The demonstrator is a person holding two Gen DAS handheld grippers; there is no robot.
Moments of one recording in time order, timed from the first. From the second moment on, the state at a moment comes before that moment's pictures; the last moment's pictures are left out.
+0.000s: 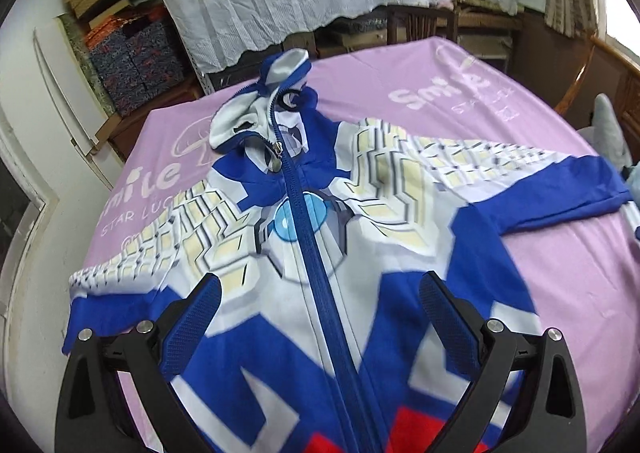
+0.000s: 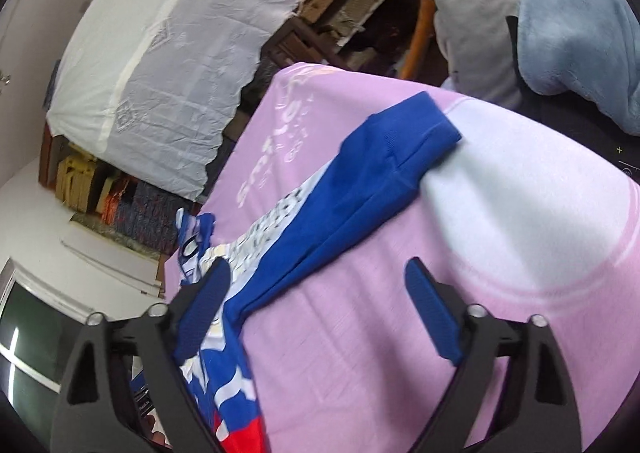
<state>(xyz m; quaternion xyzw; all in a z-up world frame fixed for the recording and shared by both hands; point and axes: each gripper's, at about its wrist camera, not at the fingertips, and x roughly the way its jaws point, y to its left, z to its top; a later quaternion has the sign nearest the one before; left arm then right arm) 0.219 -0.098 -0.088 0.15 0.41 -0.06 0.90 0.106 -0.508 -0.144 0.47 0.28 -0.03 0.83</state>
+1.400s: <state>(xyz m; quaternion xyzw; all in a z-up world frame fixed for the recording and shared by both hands) 0.315 0.094 -0.144 -0.02 0.49 0.06 0.87 0.187 -0.537 -0.161 0.46 0.25 -0.19 0.83</state>
